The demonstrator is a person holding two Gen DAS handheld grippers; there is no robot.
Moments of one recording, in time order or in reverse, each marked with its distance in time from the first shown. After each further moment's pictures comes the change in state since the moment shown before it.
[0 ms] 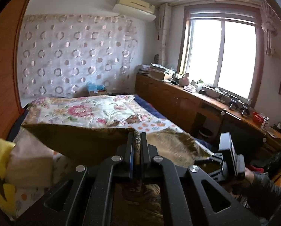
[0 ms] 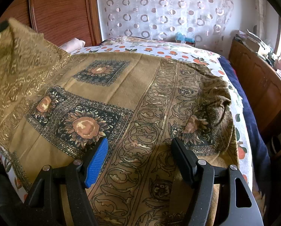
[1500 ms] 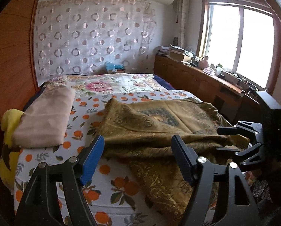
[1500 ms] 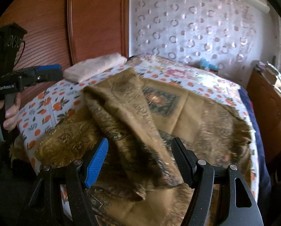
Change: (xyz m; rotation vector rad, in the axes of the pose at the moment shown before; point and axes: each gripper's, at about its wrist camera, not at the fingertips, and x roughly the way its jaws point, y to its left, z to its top) left arm -0.004 0.028 -0.080 -0.043 0.137 0.152; right arm -0.033 0.059 0.006 -0.172 -0.116 0.125
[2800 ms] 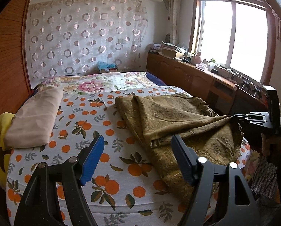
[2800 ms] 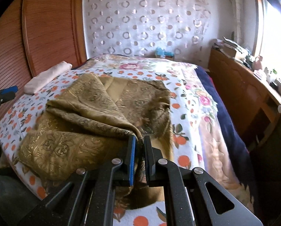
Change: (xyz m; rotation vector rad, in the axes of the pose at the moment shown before) left arm 0.006 -0.026 -0.004 0.046 0.013 -0.043; right arm -0.082 -0.077 -0.033 0.219 0.005 -0.253
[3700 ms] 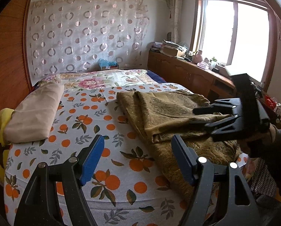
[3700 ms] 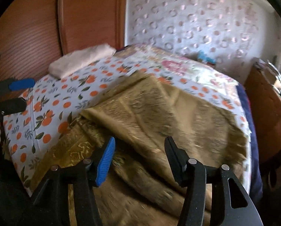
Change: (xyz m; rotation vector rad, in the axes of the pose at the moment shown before) left arm 0.000 0.004 -0.009 -0.018 0.012 0.002; right arm 0.083 0.130 0.055 -0.274 0.084 0.214
